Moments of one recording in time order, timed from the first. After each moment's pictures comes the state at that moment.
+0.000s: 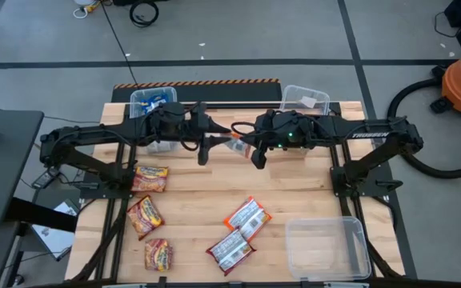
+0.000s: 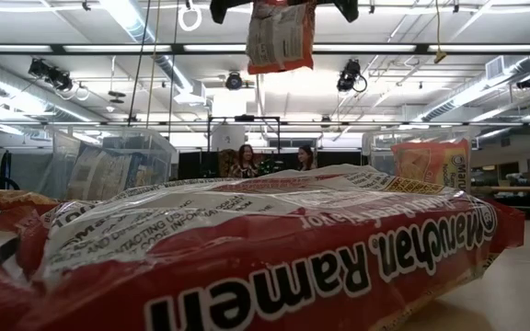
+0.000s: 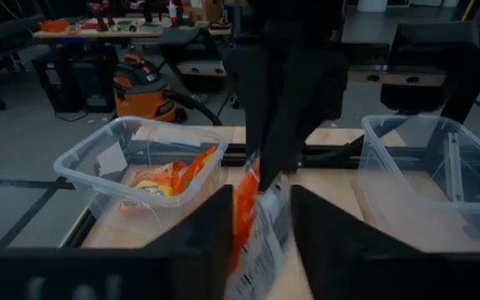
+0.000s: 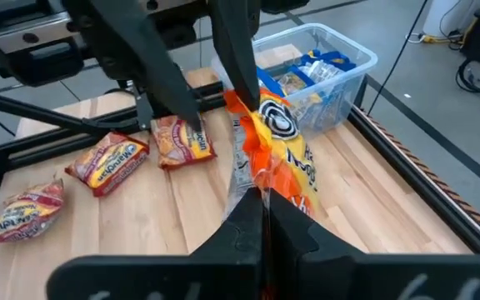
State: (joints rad) left arm 0.16 1.31 1.19 -0.09 0.08 0.04; right arm 0.02 1.39 1.40 -0.49 0.26 0.25
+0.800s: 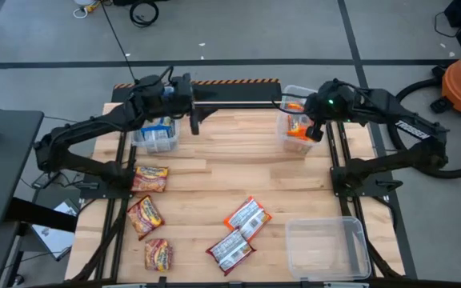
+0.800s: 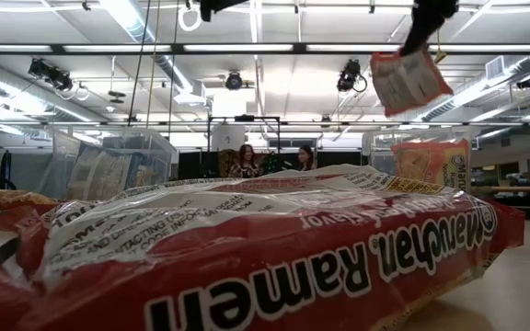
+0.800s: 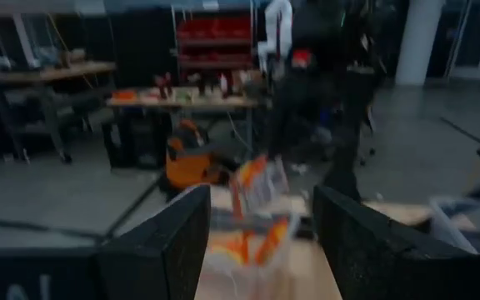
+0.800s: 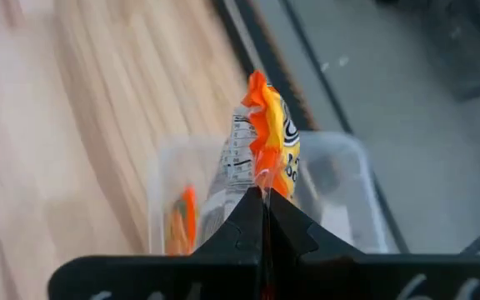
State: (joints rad) left arm 0.42 1.26 1.19 0.09 0.20 0.03; right arm -0.38 1.07 1.38 -1.19 0.30 -0.18
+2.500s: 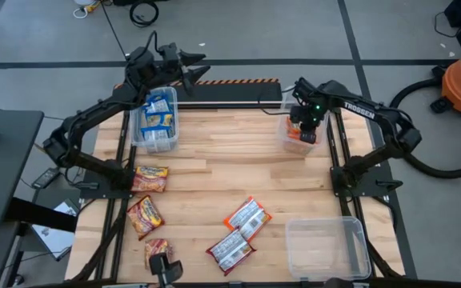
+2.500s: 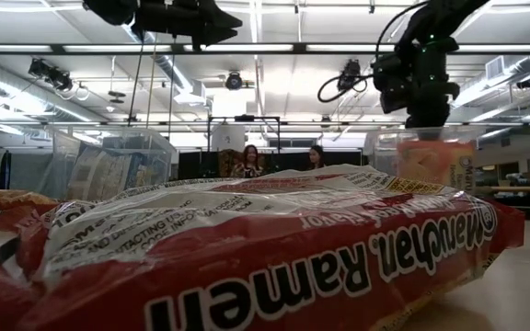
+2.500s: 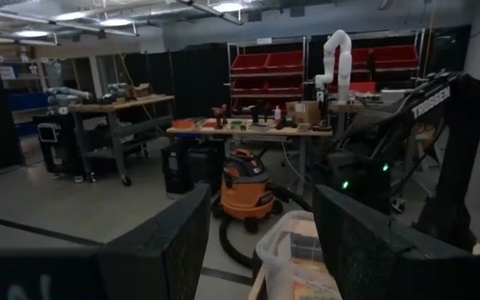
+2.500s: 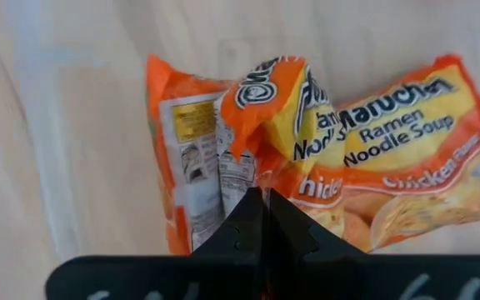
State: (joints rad) left arm 0.81 1.39 1.19 0.34 0.44 0.01; right arm -0.84 1.42 1.12 -1.19 -0.17 -0.54
